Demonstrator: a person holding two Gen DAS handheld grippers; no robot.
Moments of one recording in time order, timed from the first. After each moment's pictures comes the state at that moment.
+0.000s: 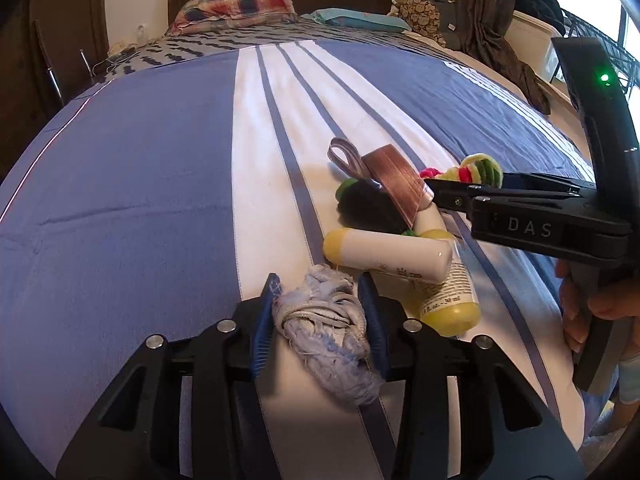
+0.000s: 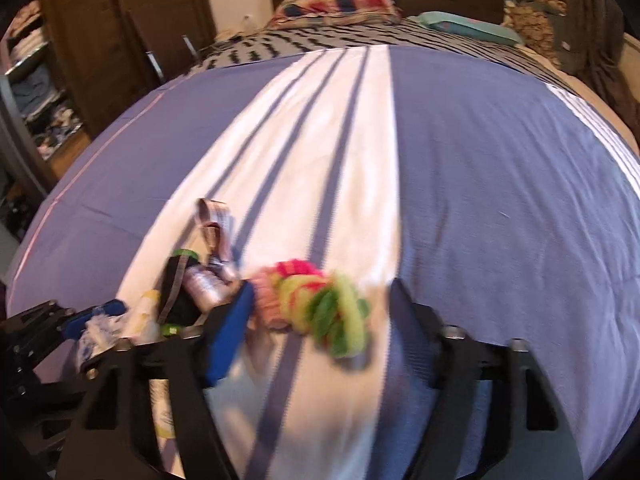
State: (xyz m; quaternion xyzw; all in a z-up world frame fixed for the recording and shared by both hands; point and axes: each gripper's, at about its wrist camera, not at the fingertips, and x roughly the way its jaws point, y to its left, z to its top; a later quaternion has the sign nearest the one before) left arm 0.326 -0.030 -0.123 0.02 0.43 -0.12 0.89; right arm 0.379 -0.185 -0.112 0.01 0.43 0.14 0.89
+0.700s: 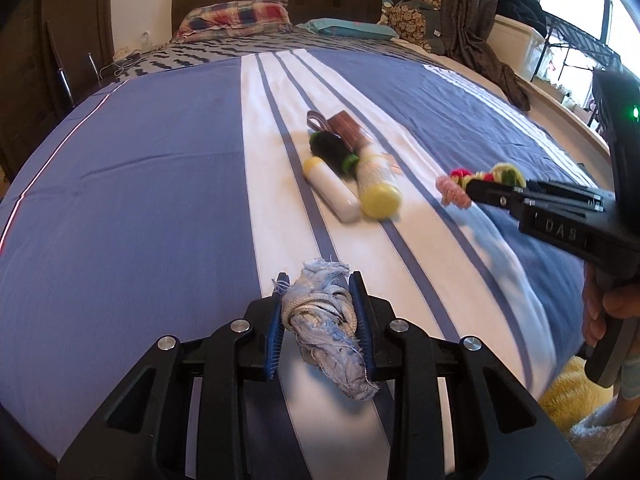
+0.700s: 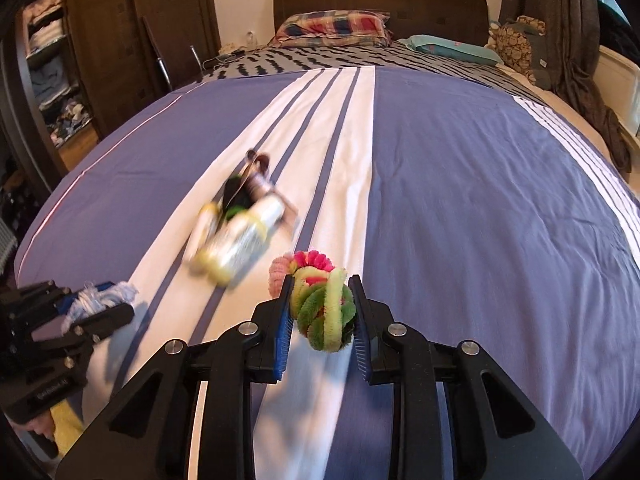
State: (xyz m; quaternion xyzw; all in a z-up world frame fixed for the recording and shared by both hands) left arm 0.213 -0.018 -0.101 0.02 0.41 -0.13 0.90; right arm 0.250 -0.202 -0.088 -0.02 0.40 0.11 0.91
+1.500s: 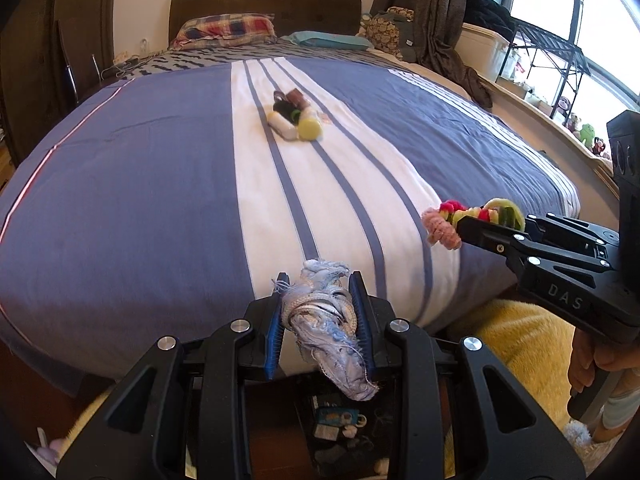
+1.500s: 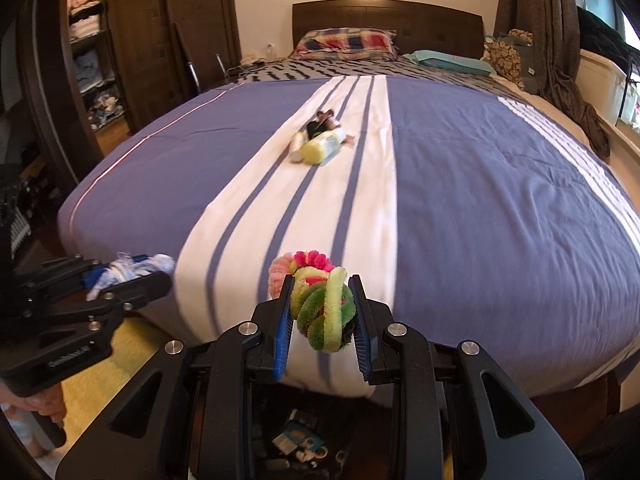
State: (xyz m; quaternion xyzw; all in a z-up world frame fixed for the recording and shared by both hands) left arm 0.048 -0.018 -0.097 0.00 0.39 -0.16 0.91; right arm 0.066 -0.184 -0.090 -0.01 0.37 0.13 0.92
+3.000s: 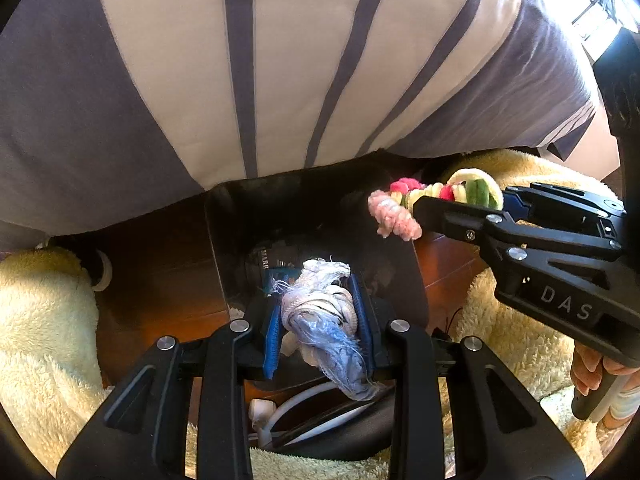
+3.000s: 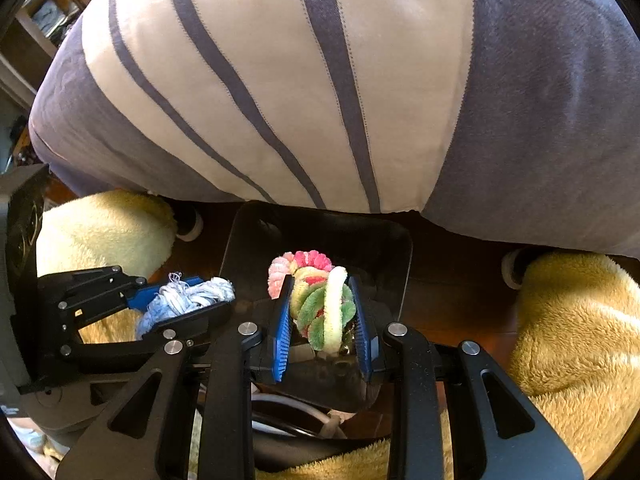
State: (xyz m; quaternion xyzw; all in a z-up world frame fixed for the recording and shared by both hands) left arm 0.019 -0.062 -0.303 -0.01 0.61 -0.20 0.77; right arm 0.040 -0.181 -0.276 0.03 0.59 0.13 0.80
